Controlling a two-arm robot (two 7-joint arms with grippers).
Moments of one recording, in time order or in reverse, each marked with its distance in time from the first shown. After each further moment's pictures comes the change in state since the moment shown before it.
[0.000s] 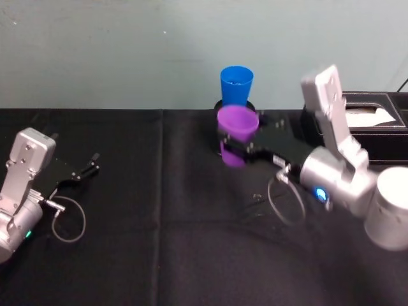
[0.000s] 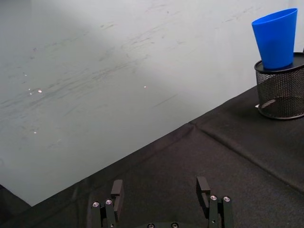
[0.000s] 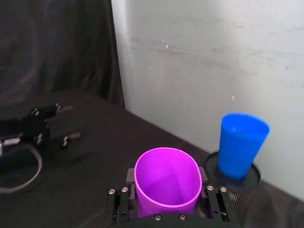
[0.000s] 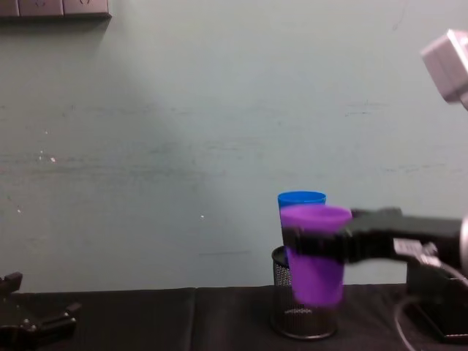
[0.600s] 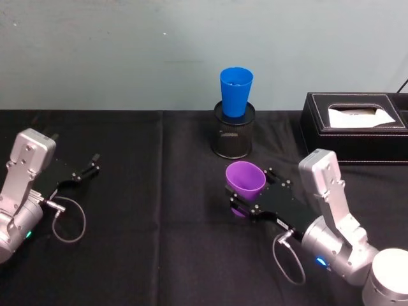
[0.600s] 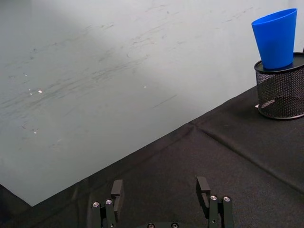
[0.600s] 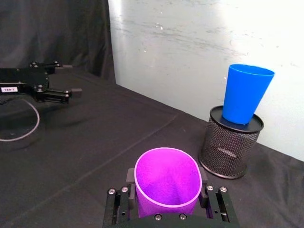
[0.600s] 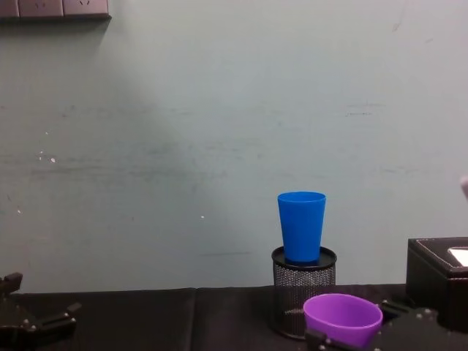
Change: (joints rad) left arm 0.000 0.000 0.000 0.000 0.000 0.000 0.000; right arm -0.230 0.000 0.010 -0.004 -0.138 -0.216 -0.086
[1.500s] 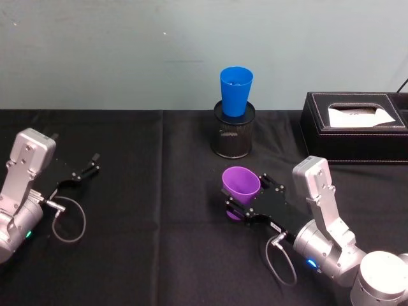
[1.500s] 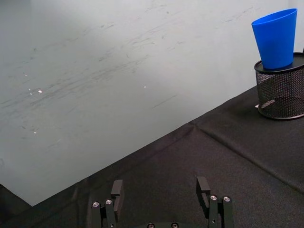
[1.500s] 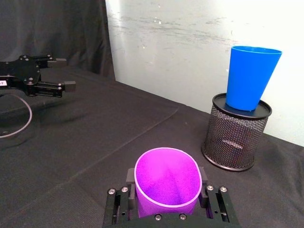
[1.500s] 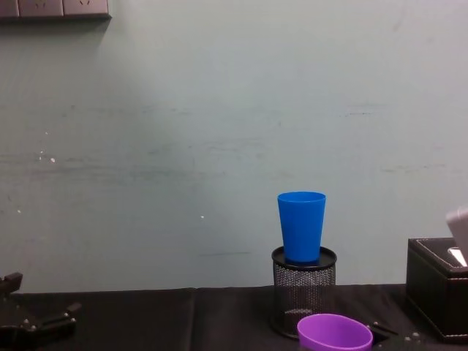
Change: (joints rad) left arm 0.000 0.000 0.000 0.000 0.000 0.000 0.000; right arm 0.033 -0.084 0.026 0.147 -0.024 -0.070 0.055
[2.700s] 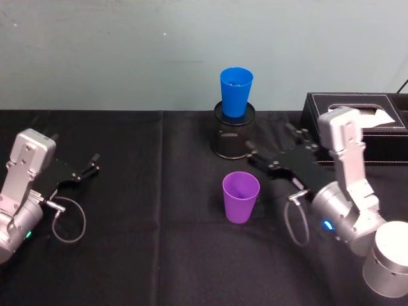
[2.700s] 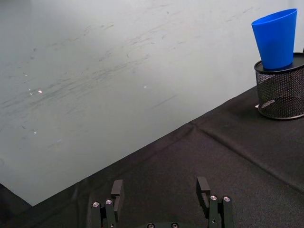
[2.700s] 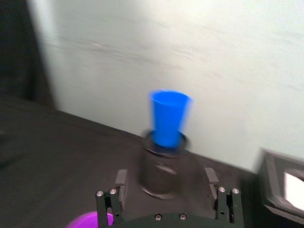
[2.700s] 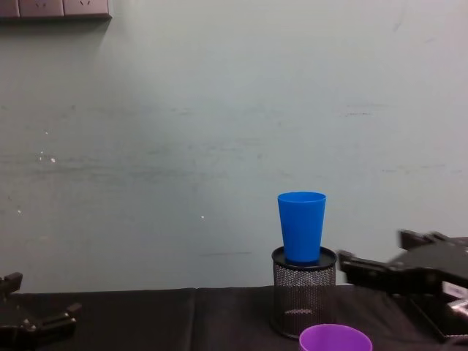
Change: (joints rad) left arm 0.000 0.000 0.000 0.000 0.000 0.000 0.000; right arm -0.031 -0.043 0.113 -0.218 -0.067 0.194 -0.187
